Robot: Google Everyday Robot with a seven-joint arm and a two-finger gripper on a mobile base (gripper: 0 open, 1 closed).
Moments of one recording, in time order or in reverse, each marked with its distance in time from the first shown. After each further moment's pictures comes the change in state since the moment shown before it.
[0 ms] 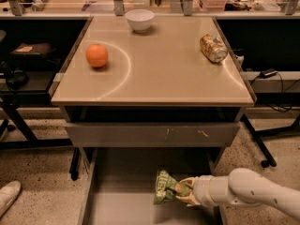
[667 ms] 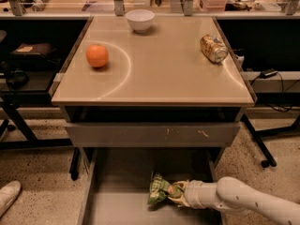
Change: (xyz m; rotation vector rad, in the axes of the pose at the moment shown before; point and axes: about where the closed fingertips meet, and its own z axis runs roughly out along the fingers) arm 0.036 -0.016 0.077 0.037 -0.086 -0.015
